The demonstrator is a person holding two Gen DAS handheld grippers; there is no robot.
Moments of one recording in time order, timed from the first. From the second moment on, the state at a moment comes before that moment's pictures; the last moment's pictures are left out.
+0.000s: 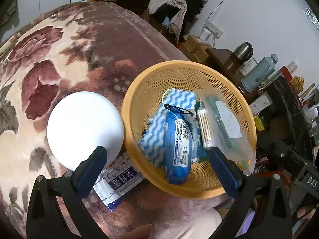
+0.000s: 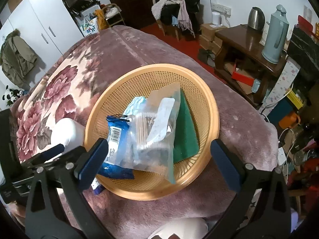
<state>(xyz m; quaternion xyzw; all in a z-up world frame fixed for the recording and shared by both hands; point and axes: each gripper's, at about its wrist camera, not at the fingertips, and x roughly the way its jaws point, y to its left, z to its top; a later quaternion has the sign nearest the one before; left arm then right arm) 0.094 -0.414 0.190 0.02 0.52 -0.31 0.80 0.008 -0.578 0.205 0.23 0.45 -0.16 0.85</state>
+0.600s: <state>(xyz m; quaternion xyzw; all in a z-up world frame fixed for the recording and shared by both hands) 0.093 -0.375 0.198 0.02 0.50 -0.30 0.81 0.016 -0.537 0.202 0.20 0.45 -0.15 0.86</state>
